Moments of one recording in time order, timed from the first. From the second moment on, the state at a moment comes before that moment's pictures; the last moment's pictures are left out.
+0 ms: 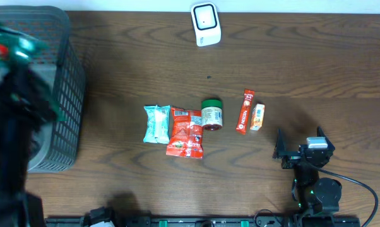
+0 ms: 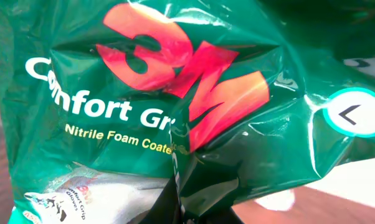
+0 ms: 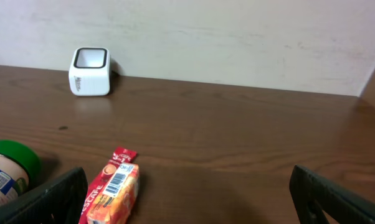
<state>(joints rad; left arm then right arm) 0.32 0.89 1.55 -0.82 0.28 -0.21 0.03 0.02 0.01 -0.07 0.02 -0.06</state>
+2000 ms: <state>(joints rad) -0.12 1.89 1.38 -0.96 1.06 0.05 0.03 0.02 0.01 -0.07 0.02 -0.06</state>
